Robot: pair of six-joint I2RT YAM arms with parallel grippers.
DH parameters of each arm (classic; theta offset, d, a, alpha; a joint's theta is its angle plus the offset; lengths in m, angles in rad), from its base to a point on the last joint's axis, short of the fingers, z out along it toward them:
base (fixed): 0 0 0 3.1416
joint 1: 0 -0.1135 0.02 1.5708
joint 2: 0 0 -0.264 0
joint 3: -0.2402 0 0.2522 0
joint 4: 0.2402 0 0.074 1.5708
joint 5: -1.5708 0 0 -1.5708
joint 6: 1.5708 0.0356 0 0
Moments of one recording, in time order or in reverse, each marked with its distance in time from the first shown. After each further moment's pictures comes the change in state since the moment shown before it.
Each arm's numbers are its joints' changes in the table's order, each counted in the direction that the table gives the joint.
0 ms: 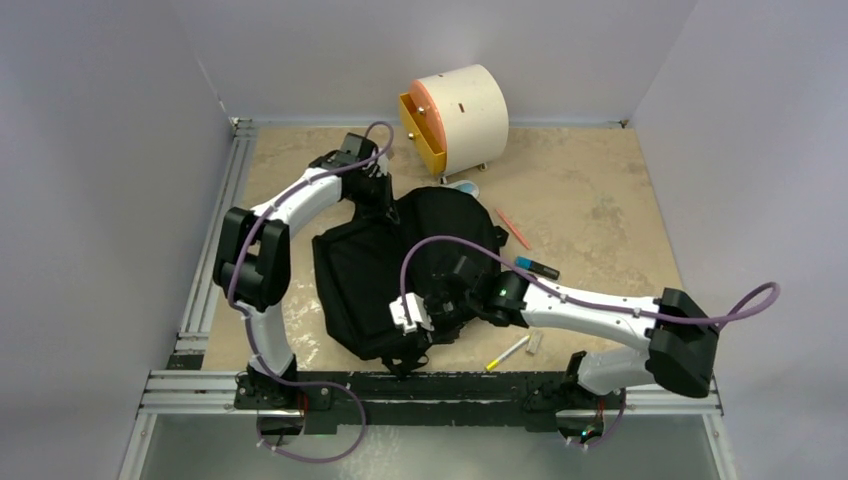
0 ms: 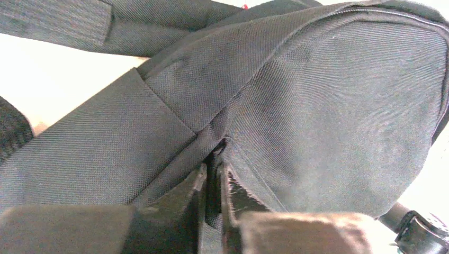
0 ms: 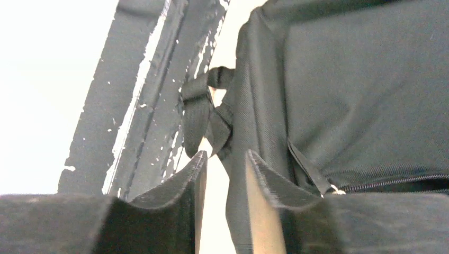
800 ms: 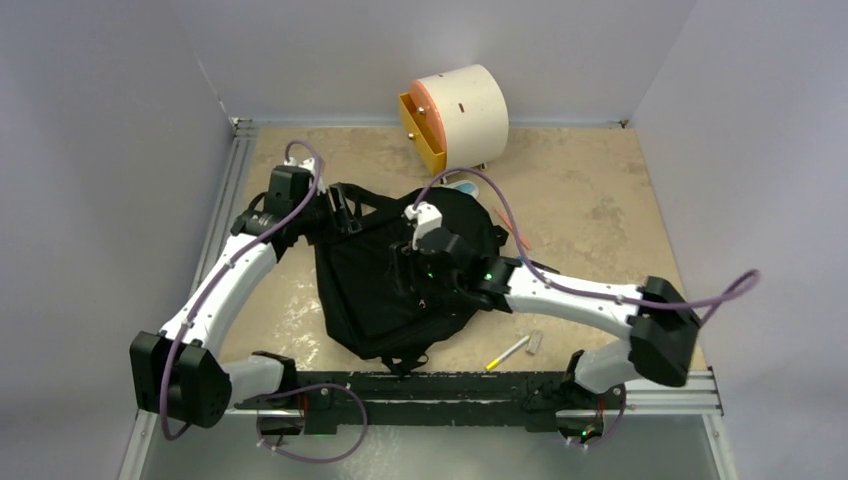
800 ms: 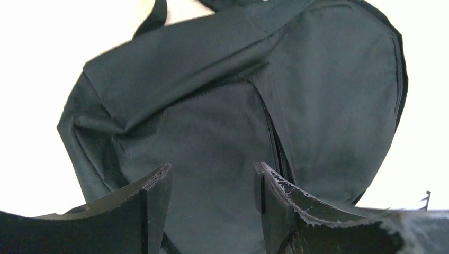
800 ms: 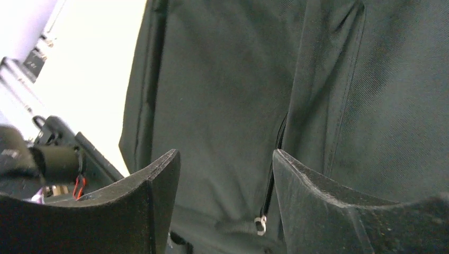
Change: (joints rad) left arm -0.125 -0.674 0.420 -0.047 0.184 -0.106; right arm 0.009 0.013 -0.088 -0.269 -0.746 1.094
